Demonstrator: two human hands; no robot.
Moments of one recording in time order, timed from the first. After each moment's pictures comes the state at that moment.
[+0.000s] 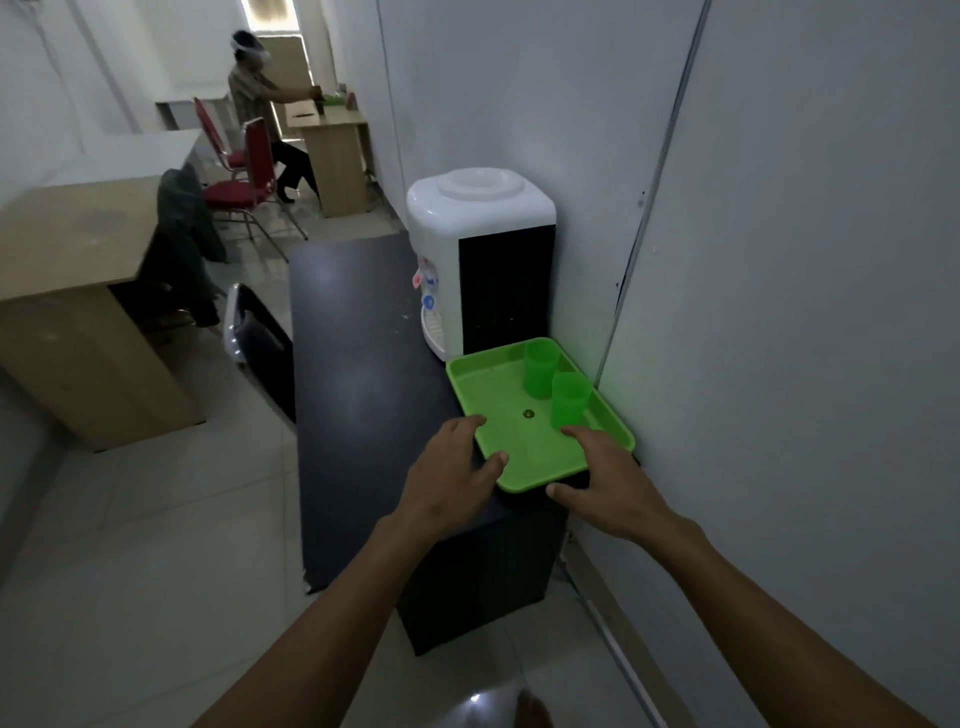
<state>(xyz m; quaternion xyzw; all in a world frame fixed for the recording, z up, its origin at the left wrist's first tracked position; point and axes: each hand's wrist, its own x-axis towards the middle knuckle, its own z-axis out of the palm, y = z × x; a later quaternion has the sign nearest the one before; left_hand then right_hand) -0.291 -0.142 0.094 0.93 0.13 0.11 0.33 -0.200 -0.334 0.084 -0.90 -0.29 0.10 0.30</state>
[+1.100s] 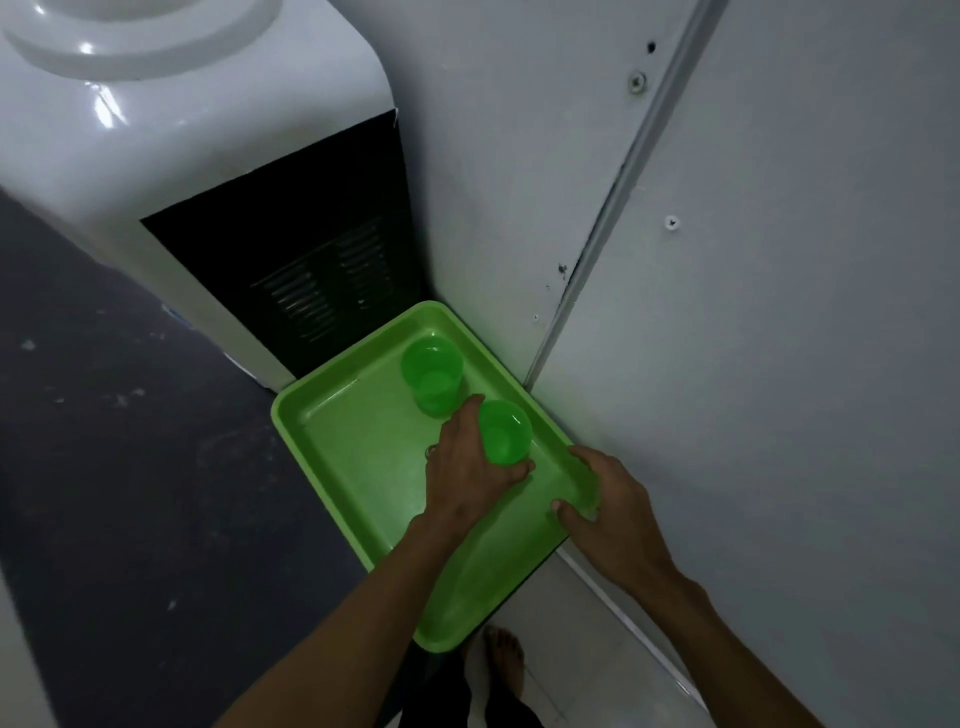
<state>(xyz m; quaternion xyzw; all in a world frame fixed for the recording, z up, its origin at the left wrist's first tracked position) 0.032 -0.150 -0.059 0.89 0.14 -0.09 0.42 0.002 -0.328 -0.040 -0.91 0.00 0.13 0.39</state>
